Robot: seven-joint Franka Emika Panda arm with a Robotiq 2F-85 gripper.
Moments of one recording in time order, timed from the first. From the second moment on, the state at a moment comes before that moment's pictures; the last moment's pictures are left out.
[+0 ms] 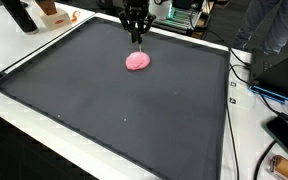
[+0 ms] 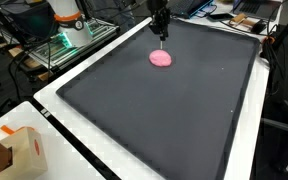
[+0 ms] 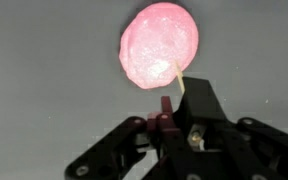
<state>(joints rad) 0.12 0.01 0.06 -2.53 0.16 2.80 -0.06</state>
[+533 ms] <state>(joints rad) 0.11 0.08 0.07 -2.51 0.17 2.81 -0.08</state>
